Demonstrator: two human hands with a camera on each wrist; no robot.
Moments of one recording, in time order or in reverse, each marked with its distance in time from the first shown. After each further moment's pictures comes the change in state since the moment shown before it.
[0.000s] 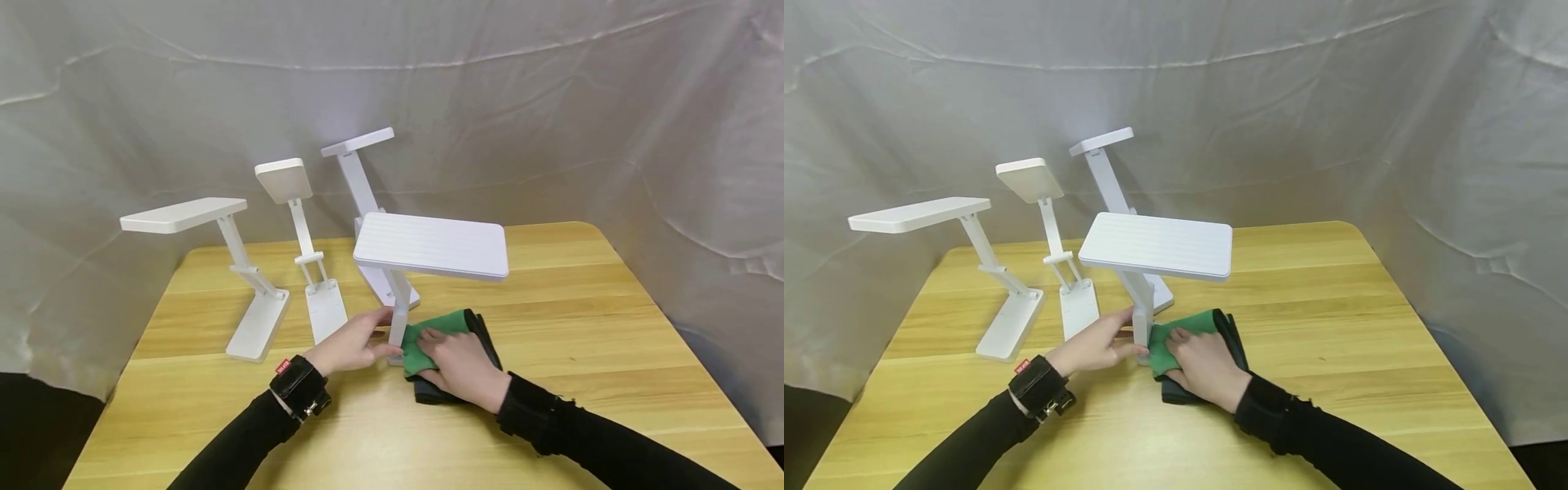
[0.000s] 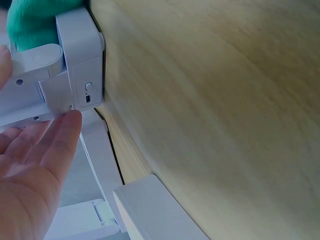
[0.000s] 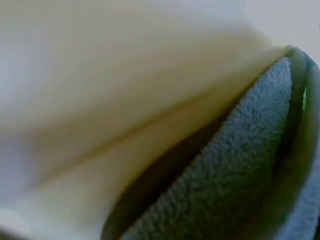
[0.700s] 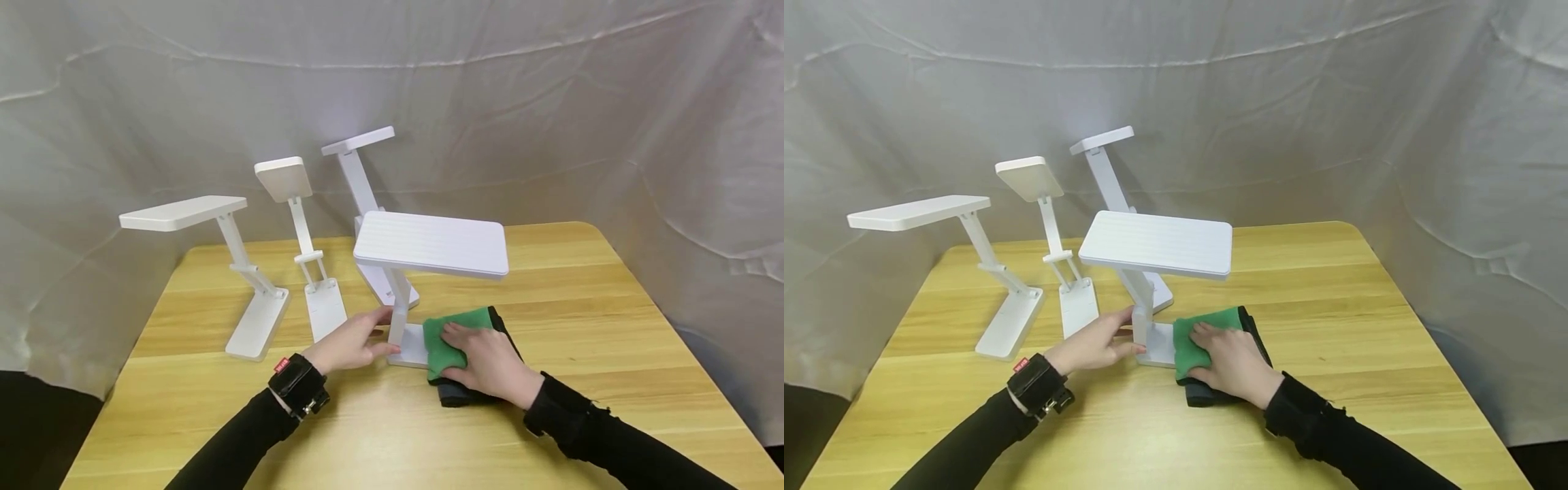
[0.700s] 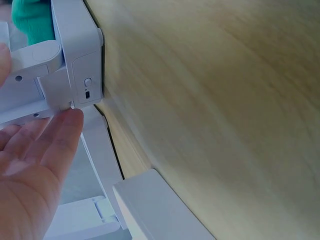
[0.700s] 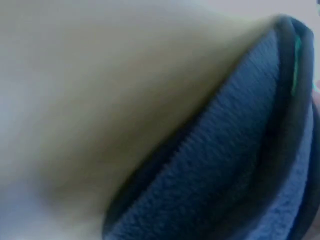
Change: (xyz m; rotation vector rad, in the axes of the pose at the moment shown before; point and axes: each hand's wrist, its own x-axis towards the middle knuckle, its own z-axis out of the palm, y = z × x) left_hand -0.001 0.002 -0.002 0.021 -0.007 -0.016; right_hand -0.023 0.033 -0.005 0.115 0.032 0.041
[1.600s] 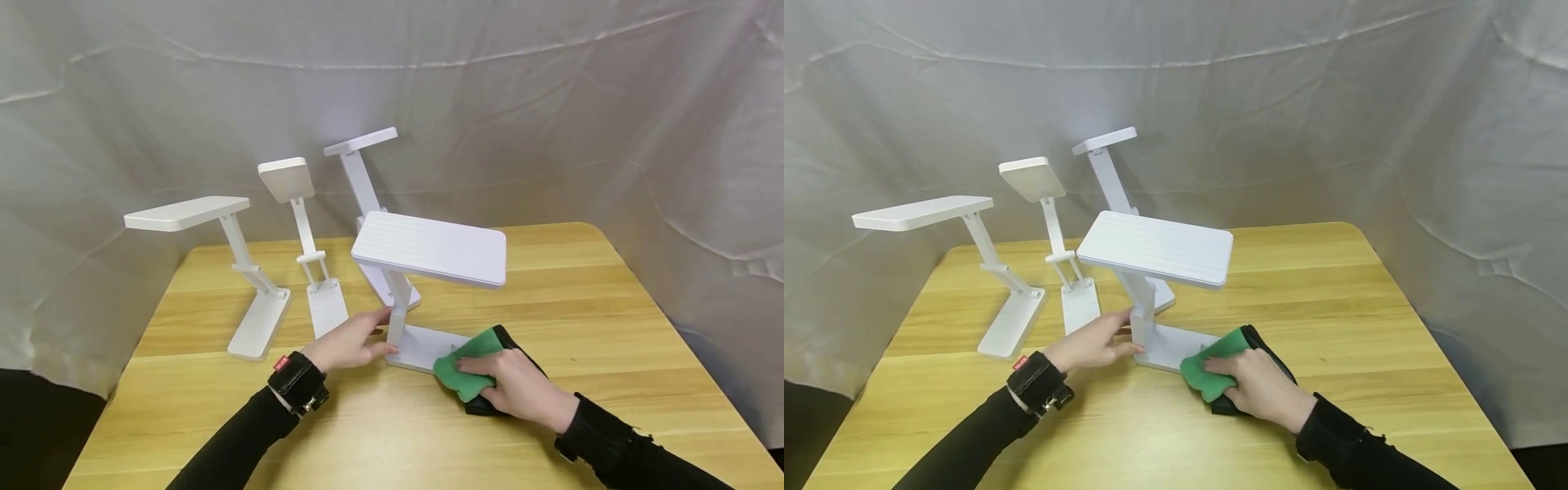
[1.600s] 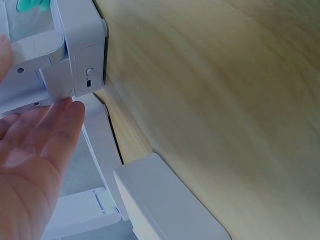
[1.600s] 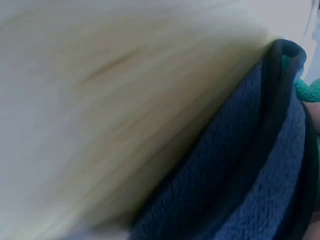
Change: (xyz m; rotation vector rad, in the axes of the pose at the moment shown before) left_hand -0.001 -0.002 -0.006 0.042 -0.044 0.029; right_hand -0.037 0.006 -0.013 0.303 -0.056 -0.058
